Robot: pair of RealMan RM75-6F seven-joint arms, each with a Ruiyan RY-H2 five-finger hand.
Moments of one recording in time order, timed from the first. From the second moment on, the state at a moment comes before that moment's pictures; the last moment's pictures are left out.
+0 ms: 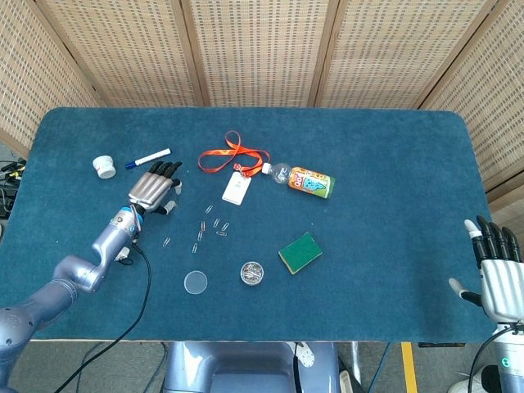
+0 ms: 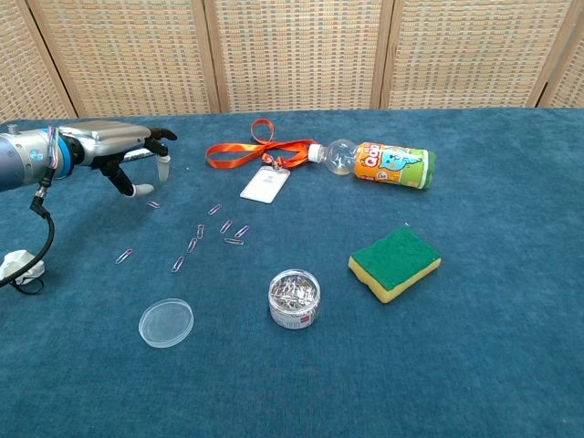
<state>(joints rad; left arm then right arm) -0.90 -1.71 -0.11 -0.66 1.42 0.66 -0.23 0.08 -1.09 0.12 -1.69 -1.44 1.52 -0.18</state>
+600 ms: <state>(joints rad) -0.89 -1.80 -0.09 -0.50 1.42 0.64 -0.30 0.09 -1.09 0.12 -1.69 -1.44 1.51 -0.19</state>
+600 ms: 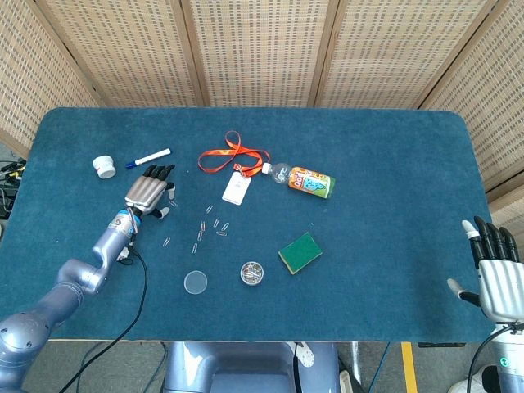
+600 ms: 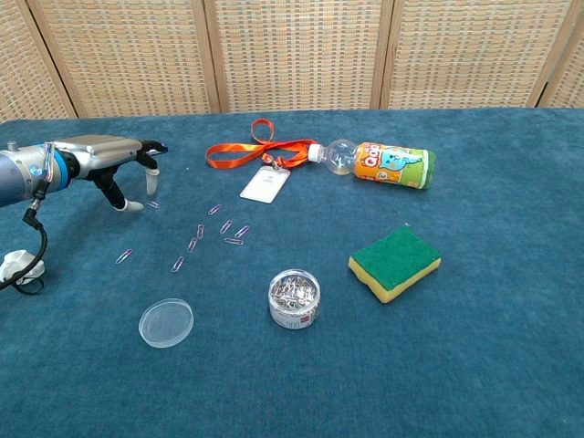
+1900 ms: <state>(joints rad) -0.94 -1.85 -0.07 -0.42 1.44 0.58 -0.31 0.09 -1.09 0.12 -1.69 -1.43 1.49 -0.18</state>
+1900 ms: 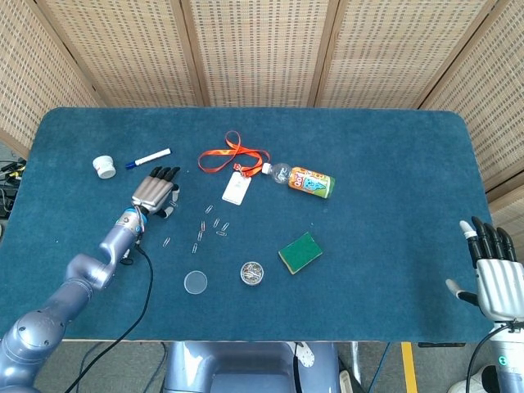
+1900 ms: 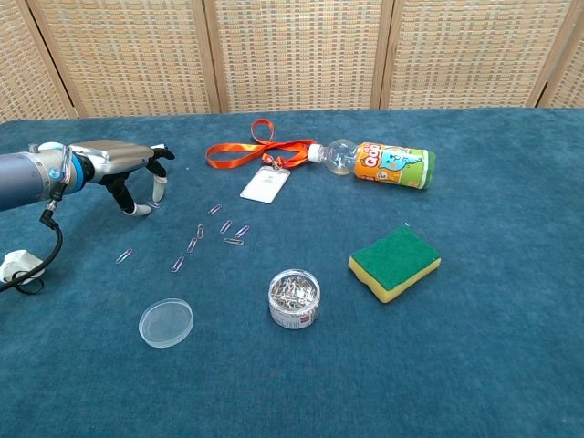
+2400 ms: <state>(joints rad) -0.94 -1.85 -0.07 -0.42 1.43 0.57 -0.29 0.09 -1.09 0.12 -1.69 -1.43 1.50 -0.18</state>
